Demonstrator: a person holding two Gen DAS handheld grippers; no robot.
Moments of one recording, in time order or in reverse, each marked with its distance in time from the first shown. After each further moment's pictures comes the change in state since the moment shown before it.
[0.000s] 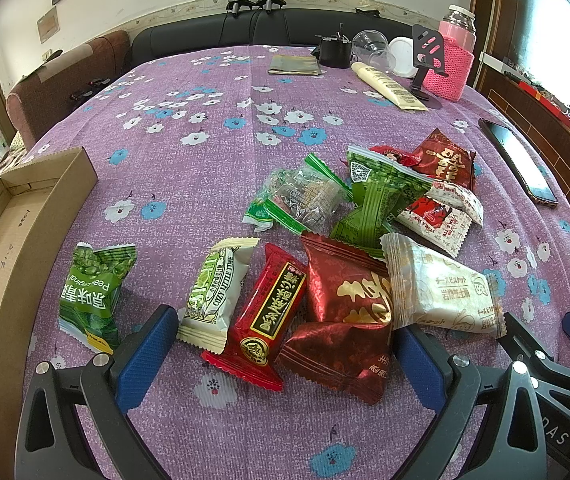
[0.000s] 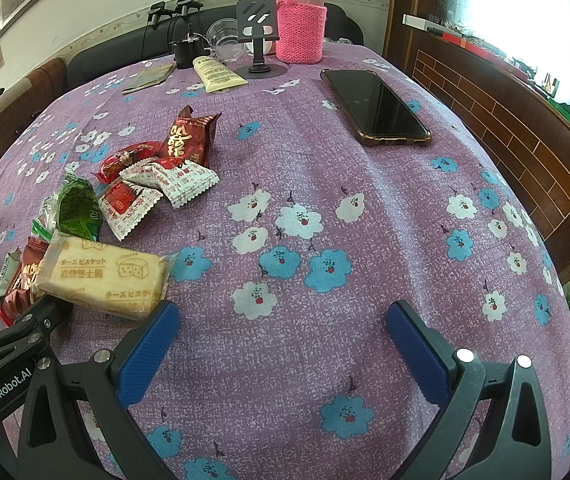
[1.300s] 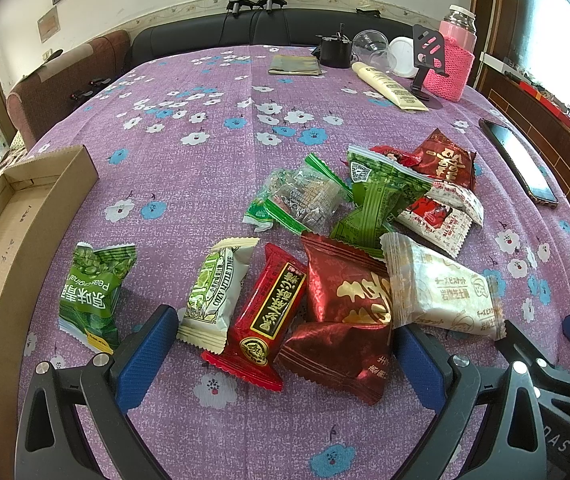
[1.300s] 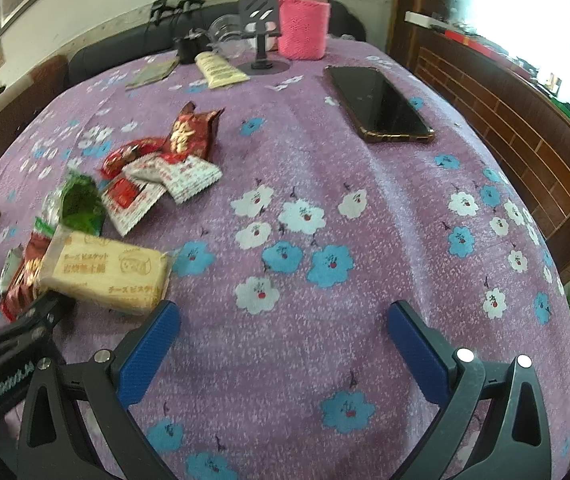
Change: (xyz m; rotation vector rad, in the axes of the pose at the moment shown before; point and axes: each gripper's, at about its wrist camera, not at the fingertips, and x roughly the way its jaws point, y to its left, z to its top) left arm 0.000 0.001 0.000 -0.002 0.001 -0.001; right arm 0.000 0.001 0.000 -0.015 0.030 0.013
